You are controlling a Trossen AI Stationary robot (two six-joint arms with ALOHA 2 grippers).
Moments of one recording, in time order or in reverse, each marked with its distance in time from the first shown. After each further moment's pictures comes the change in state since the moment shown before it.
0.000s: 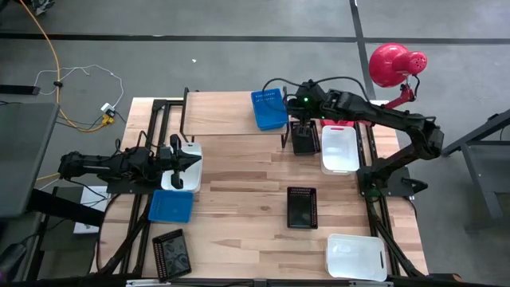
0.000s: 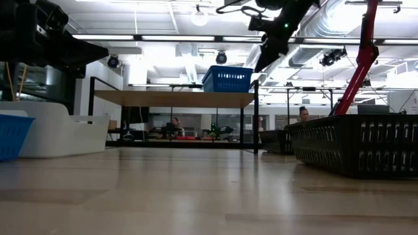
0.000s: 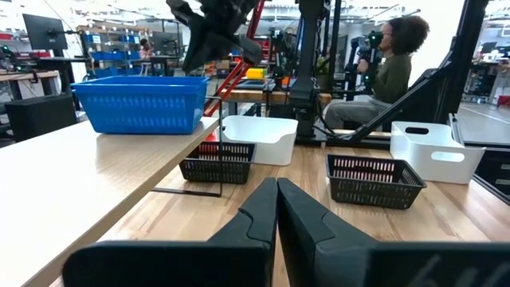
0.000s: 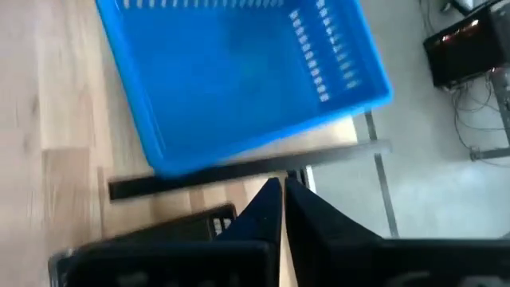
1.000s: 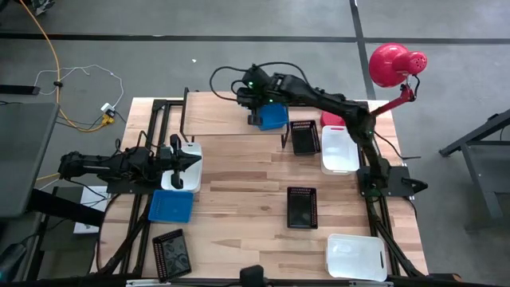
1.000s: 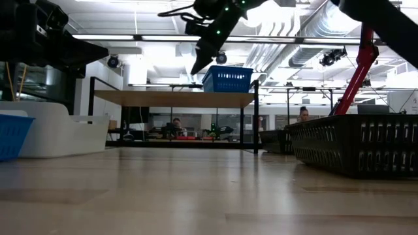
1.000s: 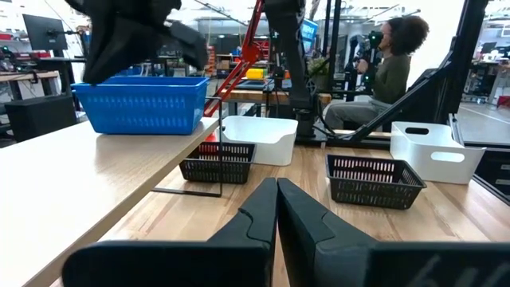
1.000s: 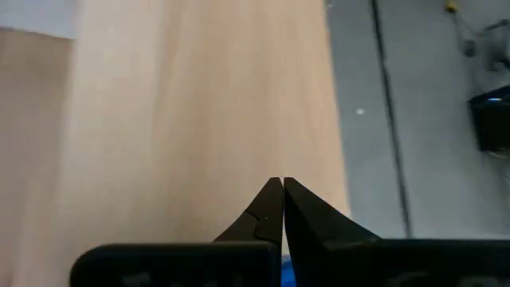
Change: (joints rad) left arm 0.000 0.000 0.000 0.000 0.000 0.001; right arm 0.035 0.701 0.910 -0.199 -0.140 -0.049
